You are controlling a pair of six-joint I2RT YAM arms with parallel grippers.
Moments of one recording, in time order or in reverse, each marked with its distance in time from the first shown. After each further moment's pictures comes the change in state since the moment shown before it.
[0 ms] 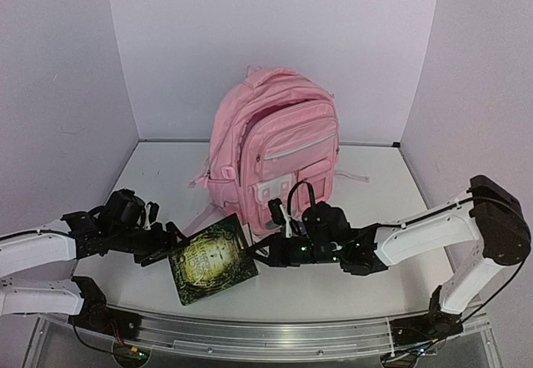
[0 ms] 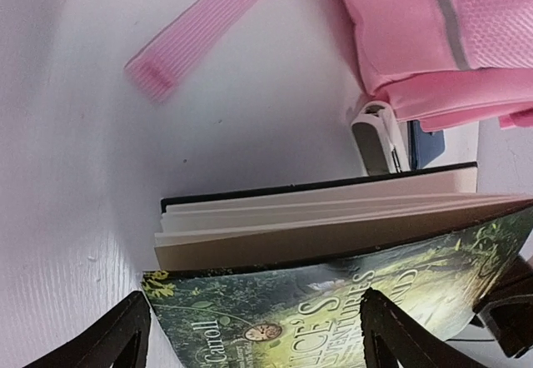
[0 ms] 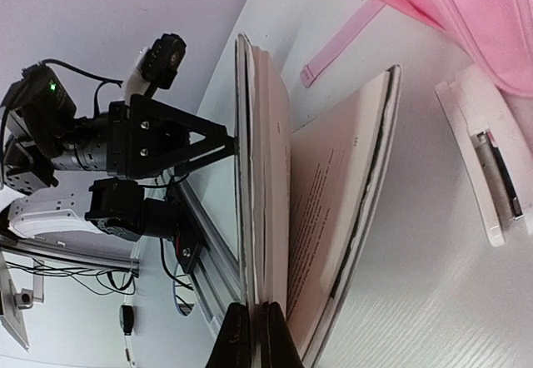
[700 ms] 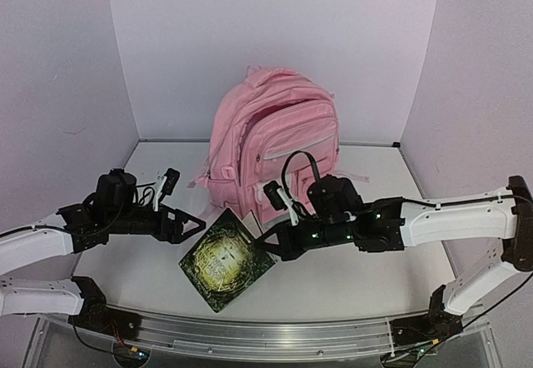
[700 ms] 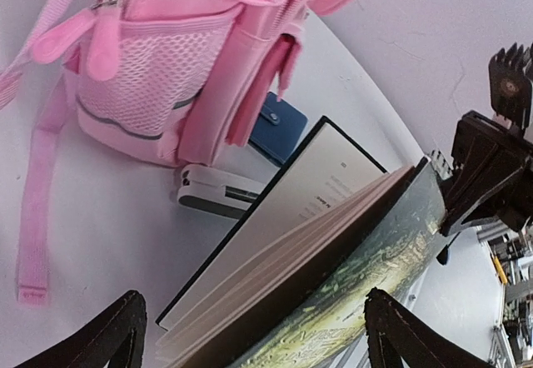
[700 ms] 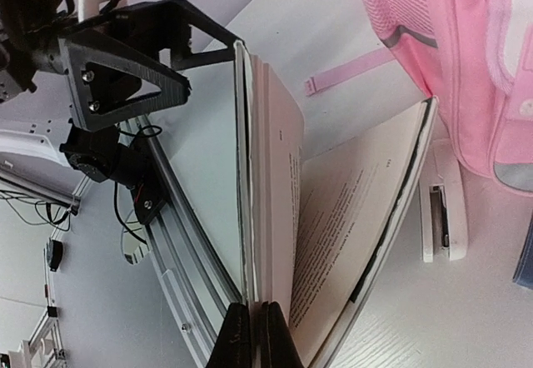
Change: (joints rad) left arm 0.000 0.003 0.097 0.259 0.200 0.577; right arm -0.005 -0.183 0.184 -0.502 -0.015 -0.397
